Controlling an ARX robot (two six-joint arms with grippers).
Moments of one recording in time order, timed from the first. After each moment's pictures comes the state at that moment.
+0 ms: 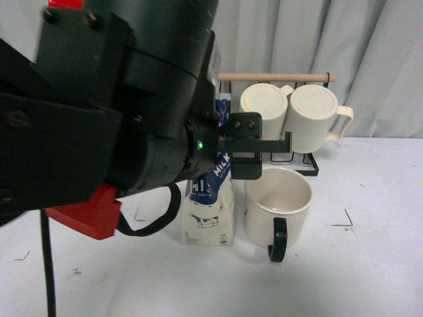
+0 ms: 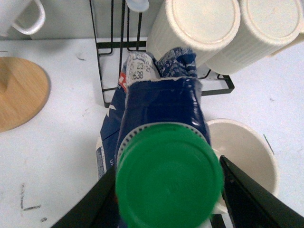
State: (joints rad) left arm -0.57 1.82 0.91 0.42 -0.22 -0.29; right arm 0.00 0.00 0.01 0.00 0.00 0.00
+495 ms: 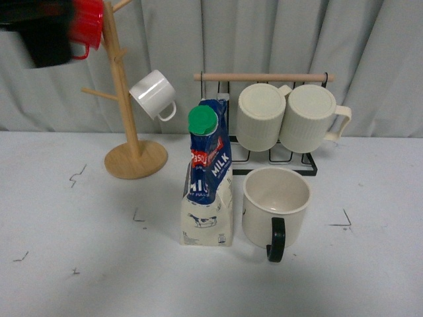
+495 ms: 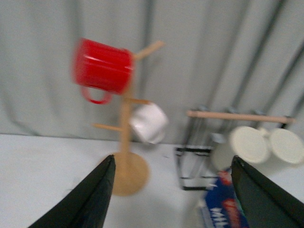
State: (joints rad) left arm -0.40 1.16 0.47 0.66 -0.35 -0.13; right arm 0.00 0.00 0.01 0.00 0.00 0.00
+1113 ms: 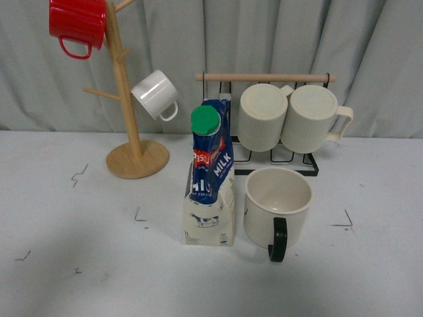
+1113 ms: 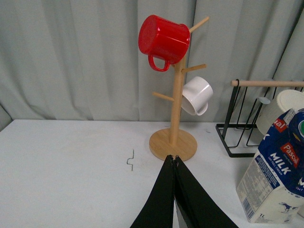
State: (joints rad) left arm -0.11 0.67 0.09 0.57 -0.11 -0.02; right arm 0.00 0.00 0.01 0.00 0.00 0.00
